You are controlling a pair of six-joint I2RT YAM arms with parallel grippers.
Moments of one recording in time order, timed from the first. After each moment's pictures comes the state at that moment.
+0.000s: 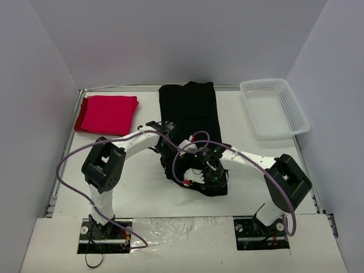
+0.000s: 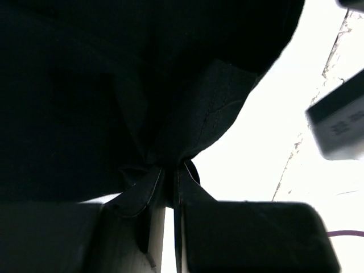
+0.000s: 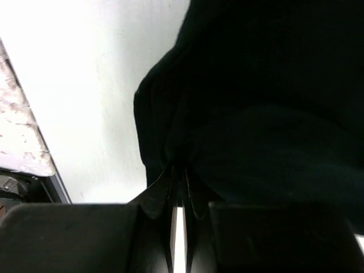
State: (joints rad) left arm -0.64 1.91 1.38 -0.93 0.64 0.58; right arm 0.77 1.60 0.90 -0.90 -0.20 -0.89
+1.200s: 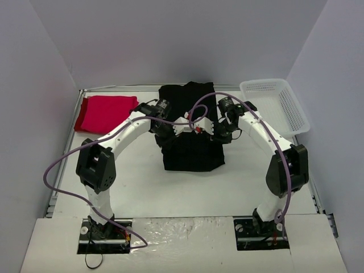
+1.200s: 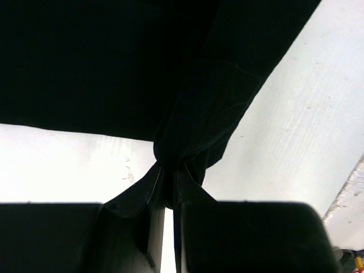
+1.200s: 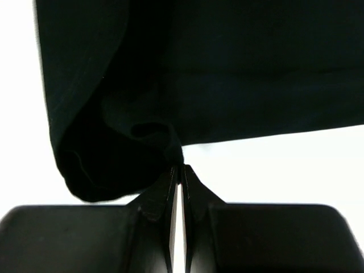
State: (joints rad) left arm -0.57 1.85 1.63 -1.02 0.43 0.65; right arm 0.37 1.70 1.43 -1.05 -0.33 -1.10
